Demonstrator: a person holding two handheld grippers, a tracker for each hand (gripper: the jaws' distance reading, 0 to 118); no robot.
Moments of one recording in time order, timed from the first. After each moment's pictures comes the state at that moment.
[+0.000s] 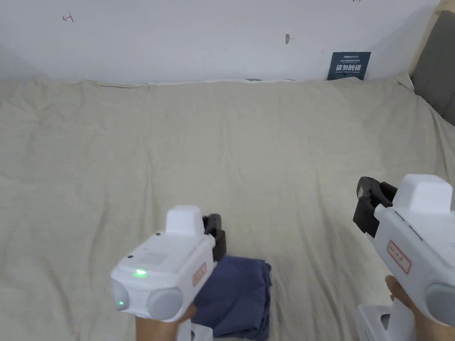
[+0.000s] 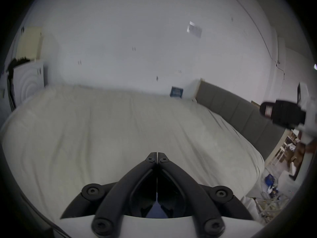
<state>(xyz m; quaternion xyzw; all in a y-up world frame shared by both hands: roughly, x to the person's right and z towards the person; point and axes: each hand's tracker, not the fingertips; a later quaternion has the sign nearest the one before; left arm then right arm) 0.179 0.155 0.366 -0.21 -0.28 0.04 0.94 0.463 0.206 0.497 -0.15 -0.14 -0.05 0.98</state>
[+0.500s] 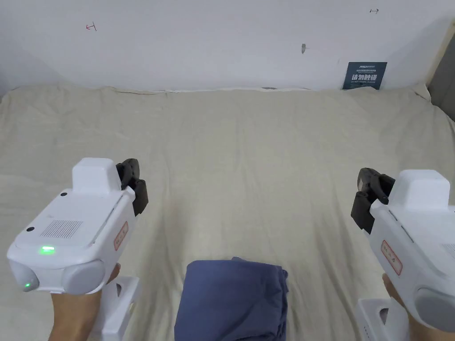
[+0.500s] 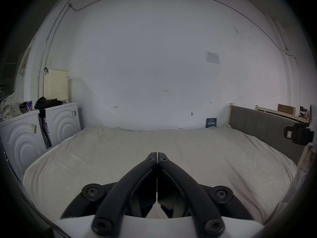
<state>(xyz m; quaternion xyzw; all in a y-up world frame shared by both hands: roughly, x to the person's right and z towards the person) 0.070 0.209 0.344 -0.08 -0.14 -0.02 0.99 0.425 0.221 0.486 -0.11 -0.13 -0.01 0.99</state>
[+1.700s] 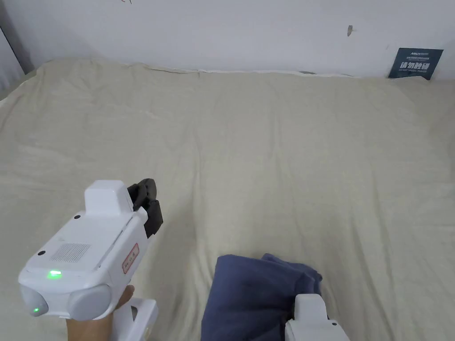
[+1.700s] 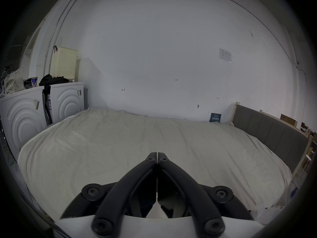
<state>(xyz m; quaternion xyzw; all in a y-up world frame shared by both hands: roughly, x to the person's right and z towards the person) 0.038 0.159 0.339 -0.14 -0.13 0.03 0.98 0.320 -0.036 0.441 -0.38 -0.07 0.00 0.92</state>
